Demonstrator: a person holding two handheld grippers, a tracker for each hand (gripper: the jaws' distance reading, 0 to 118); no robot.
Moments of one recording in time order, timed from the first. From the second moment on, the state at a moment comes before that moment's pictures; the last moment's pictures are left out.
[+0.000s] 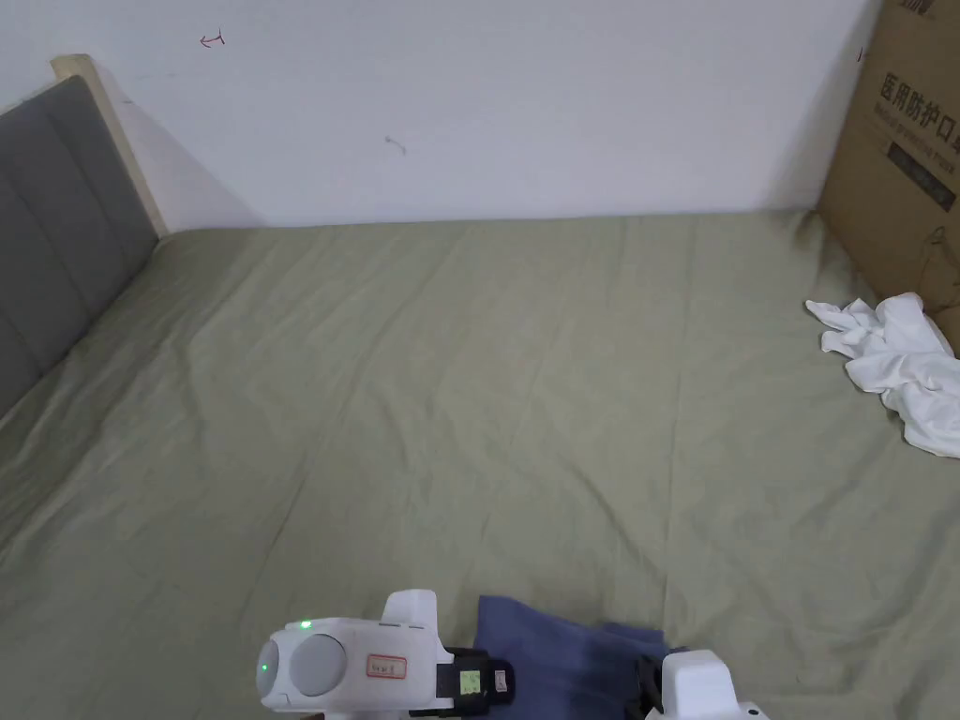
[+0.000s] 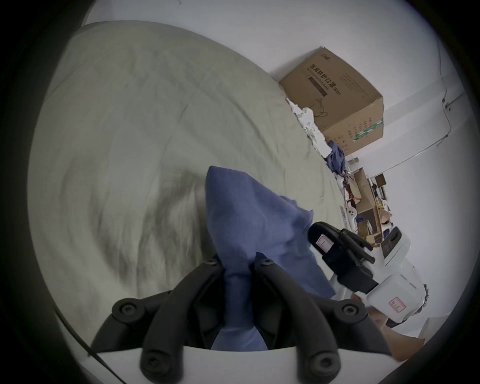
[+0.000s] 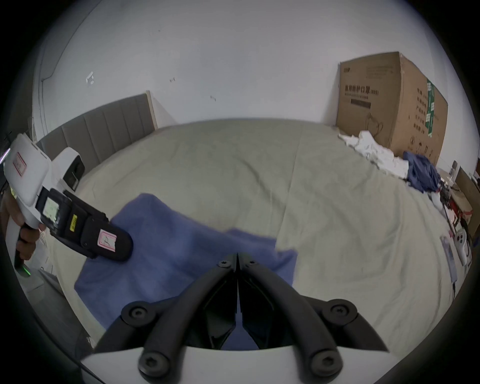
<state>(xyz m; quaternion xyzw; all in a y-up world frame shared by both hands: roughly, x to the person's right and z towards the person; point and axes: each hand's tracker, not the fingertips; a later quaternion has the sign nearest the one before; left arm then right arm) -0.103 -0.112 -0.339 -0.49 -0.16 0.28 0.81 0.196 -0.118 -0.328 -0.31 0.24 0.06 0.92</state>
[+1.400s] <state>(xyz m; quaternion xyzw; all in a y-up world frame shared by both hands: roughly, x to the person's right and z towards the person) -0.387 0.049 -0.280 -0.37 0.24 0.04 0.90 0.140 0.035 -0.374 -0.12 0.29 0.04 0.95</state>
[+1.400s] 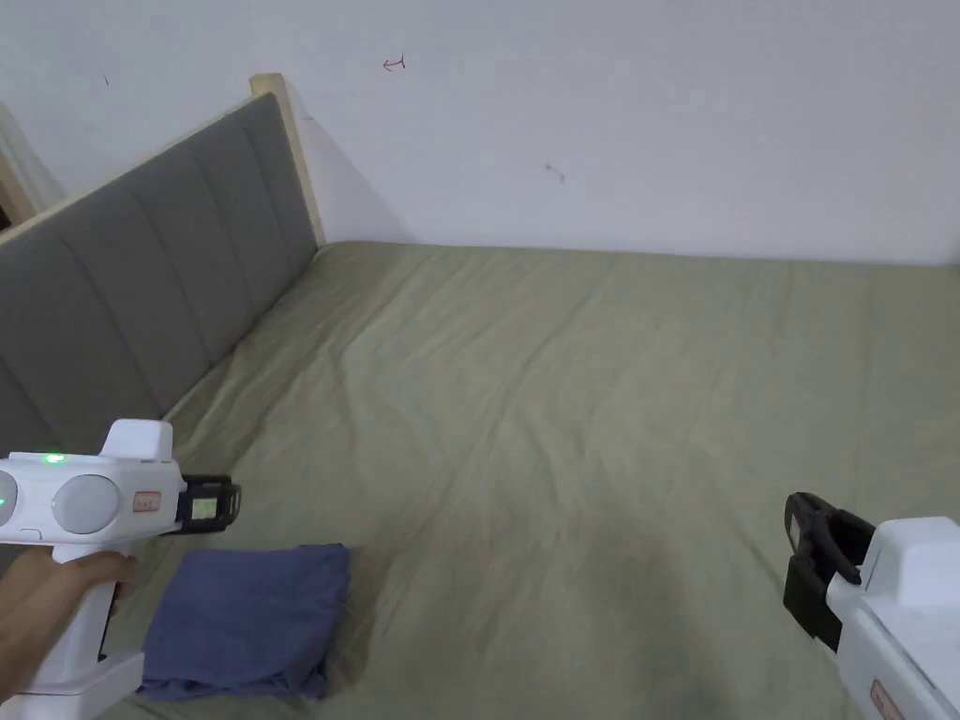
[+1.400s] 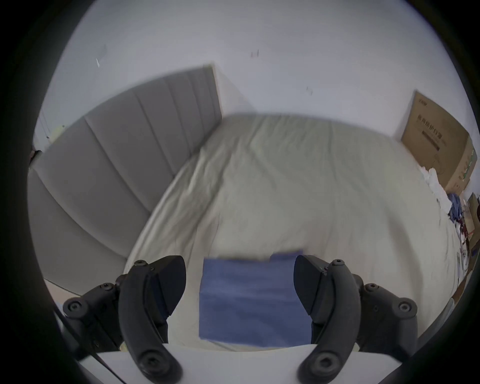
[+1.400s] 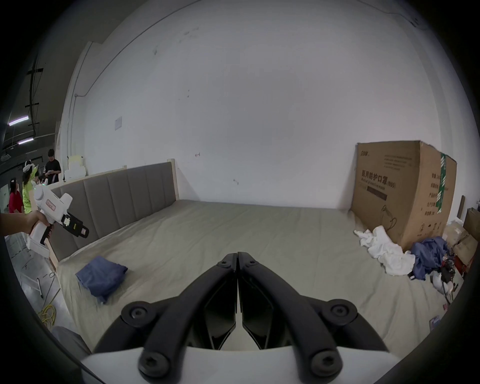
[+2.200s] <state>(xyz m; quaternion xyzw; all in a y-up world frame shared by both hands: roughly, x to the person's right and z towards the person) -0.080 0.176 -0.252 0.02 0.21 -0.03 0.98 0.281 0.157 -0.332 0.00 0.19 0.05 0.98</state>
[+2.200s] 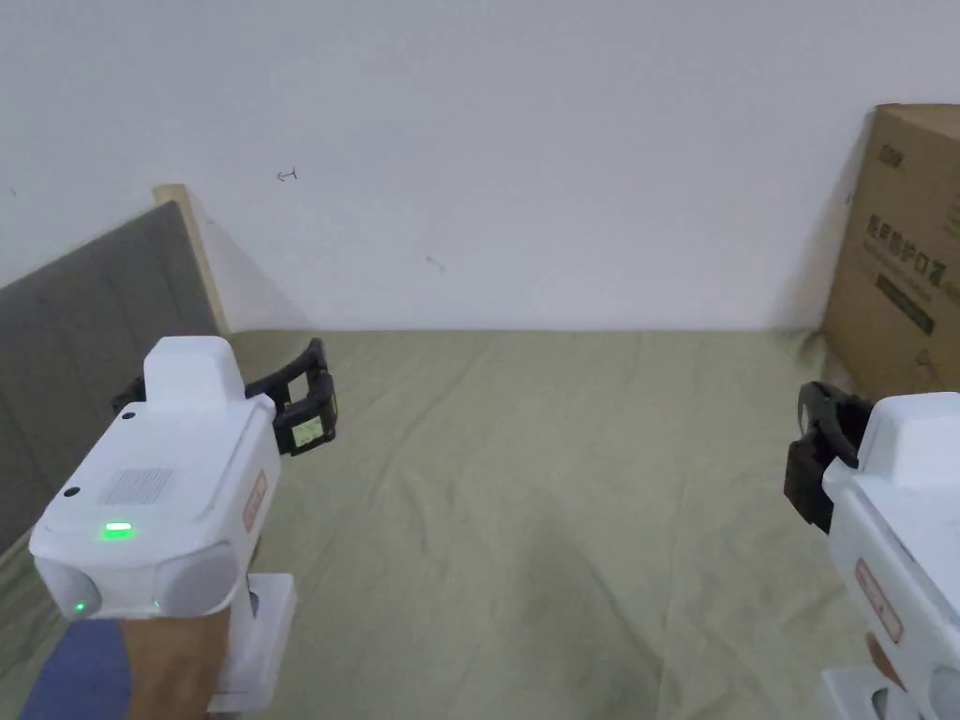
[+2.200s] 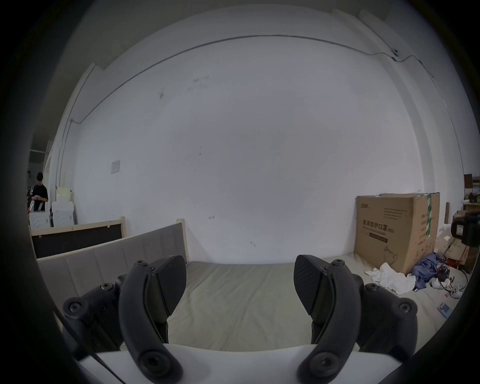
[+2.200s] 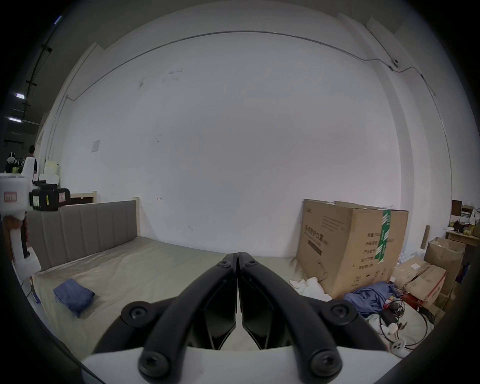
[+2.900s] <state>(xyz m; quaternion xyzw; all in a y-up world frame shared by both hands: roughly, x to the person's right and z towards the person) -0.005 0.136 -0.256 0.03 0.11 -0.05 0.99 0.313 0.152 -0.315 0.01 0.14 0.04 0.99</state>
